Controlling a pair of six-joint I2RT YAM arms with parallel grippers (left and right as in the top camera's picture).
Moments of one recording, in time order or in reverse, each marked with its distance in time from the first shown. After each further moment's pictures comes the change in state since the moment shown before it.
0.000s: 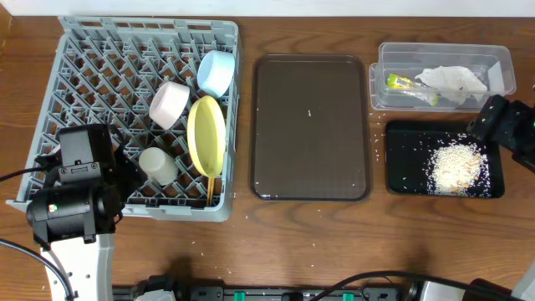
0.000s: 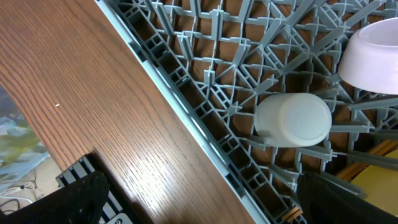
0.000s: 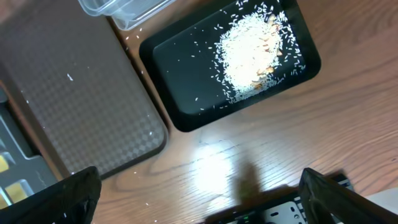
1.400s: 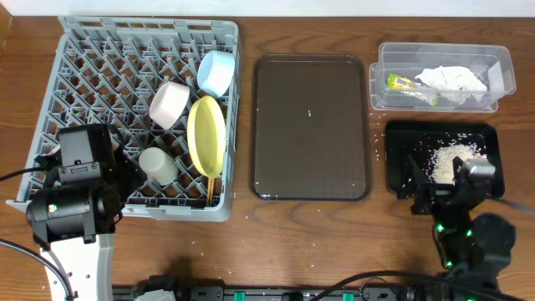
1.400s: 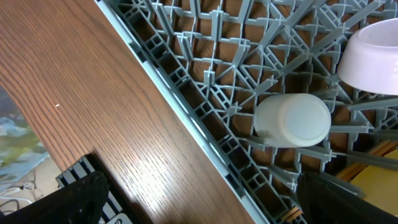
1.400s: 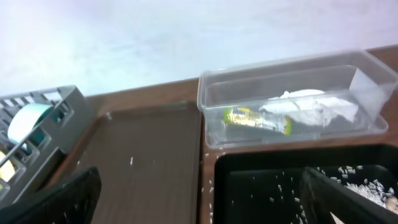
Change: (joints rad) left arm 0.000 0.000 0.002 0.000 0.000 0.000; right arm 0.230 -1.170 -1.565 1.465 -0.080 -0.029
